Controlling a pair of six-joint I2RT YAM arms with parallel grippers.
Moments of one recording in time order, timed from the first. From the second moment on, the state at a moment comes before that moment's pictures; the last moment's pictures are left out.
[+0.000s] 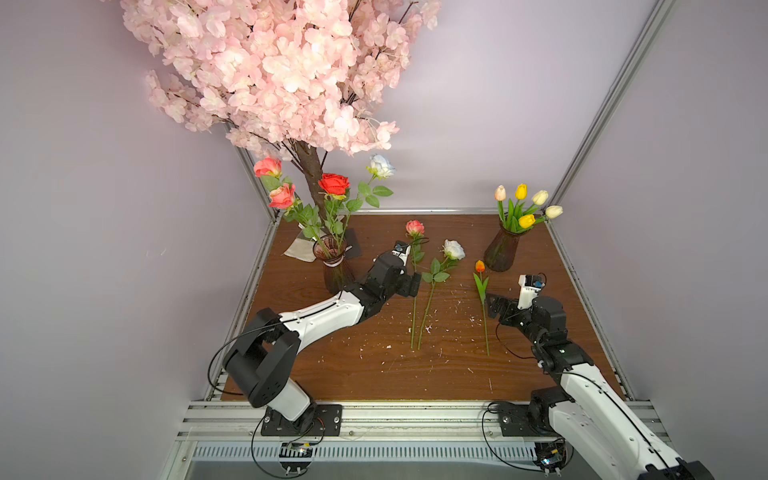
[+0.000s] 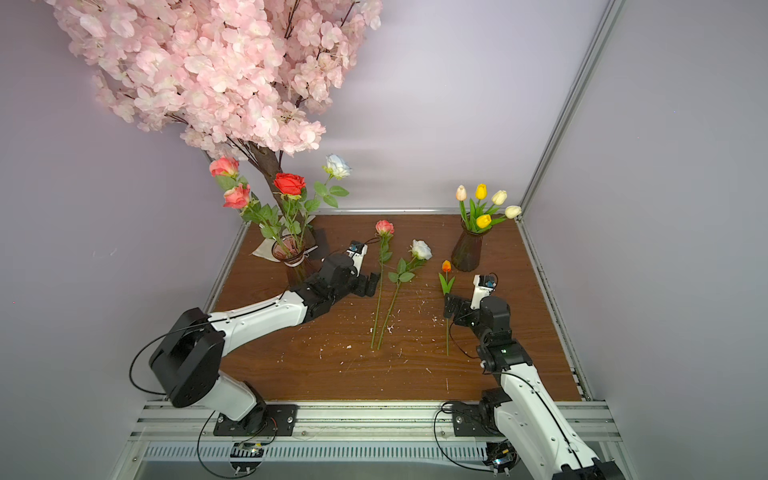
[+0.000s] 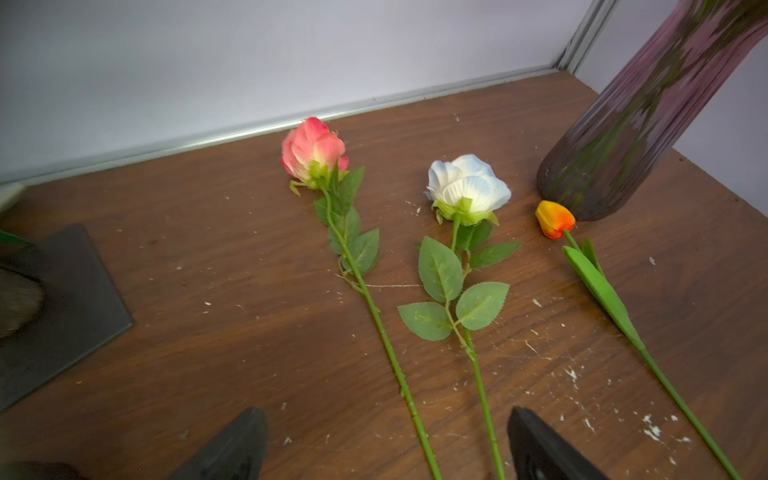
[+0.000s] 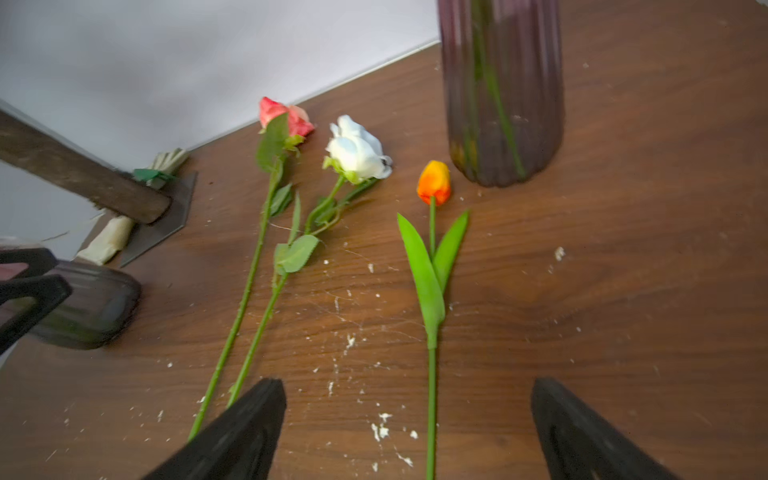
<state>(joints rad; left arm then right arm) -0.71 1.61 1.00 0.02 -0.15 -0.22 0.20 0.74 0.32 -0.08 -0.01 0.47</state>
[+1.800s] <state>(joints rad) -0.79 1.97 1.56 -0.48 -0.18 -0.19 0.20 0.56 0.06 0.15 0.05 0.67</state>
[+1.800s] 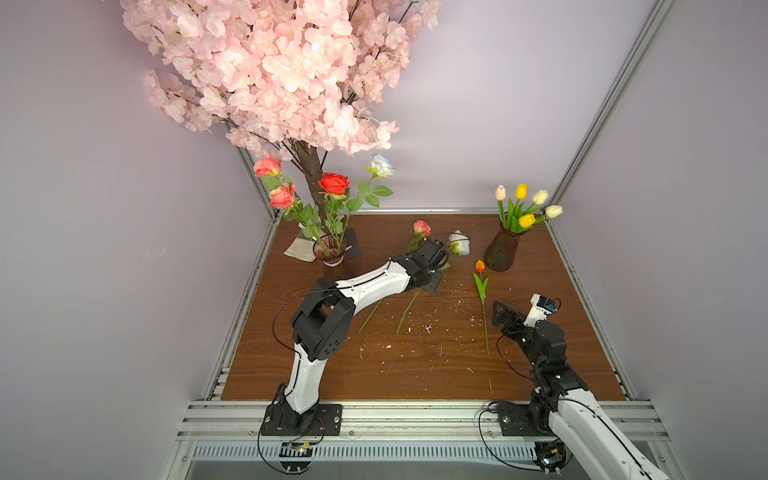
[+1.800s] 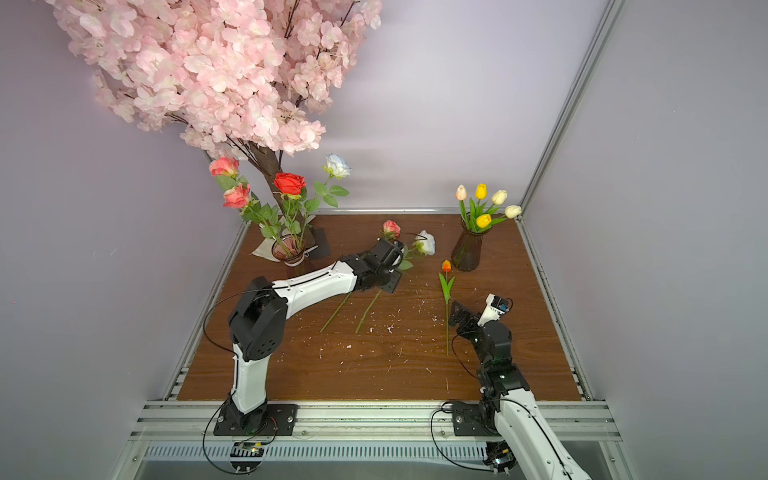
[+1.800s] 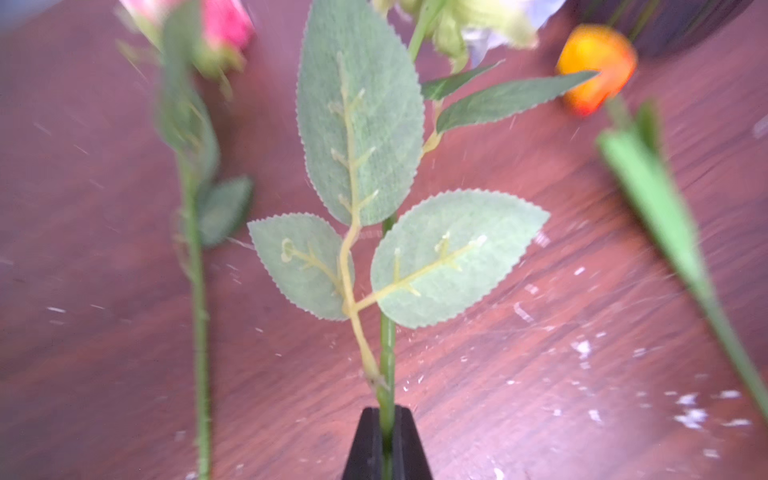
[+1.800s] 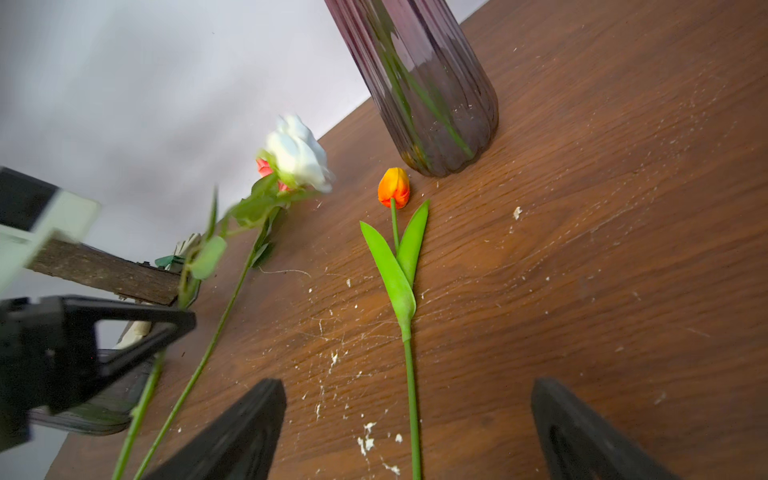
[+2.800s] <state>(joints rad) -0.52 1.03 1.15 -0.16 -0.49 -0.13 0.20 0.53 0.05 0.15 0.06 0.67</state>
